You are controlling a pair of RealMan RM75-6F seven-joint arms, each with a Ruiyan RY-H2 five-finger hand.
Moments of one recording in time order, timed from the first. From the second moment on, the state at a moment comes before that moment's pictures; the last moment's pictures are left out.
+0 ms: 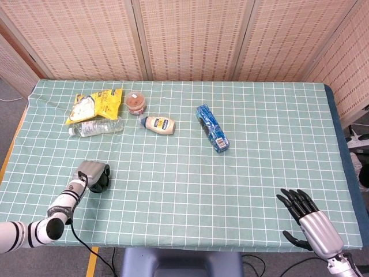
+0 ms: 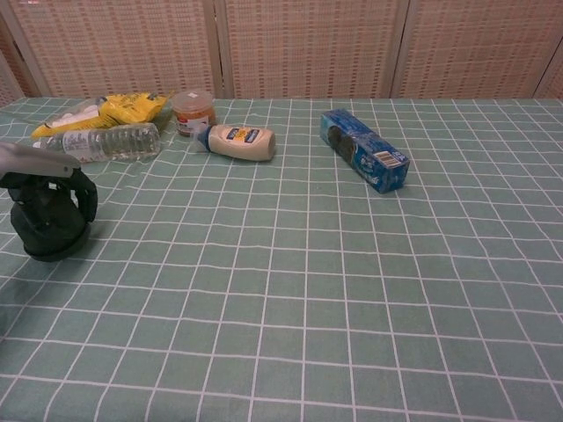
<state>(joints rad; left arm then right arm) -1.04 -1.19 0.12 -1.69 0.45 0.75 0.50 0.06 -1.07 -0.15 -1.65 -1.85 1.52 0.05</state>
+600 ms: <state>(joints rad) -0.84 -1.12 -0.06 -1.72 0.85 0.72 0.02 0.06 -1.07 -0.14 -1.65 -1.84 1.51 0.01</state>
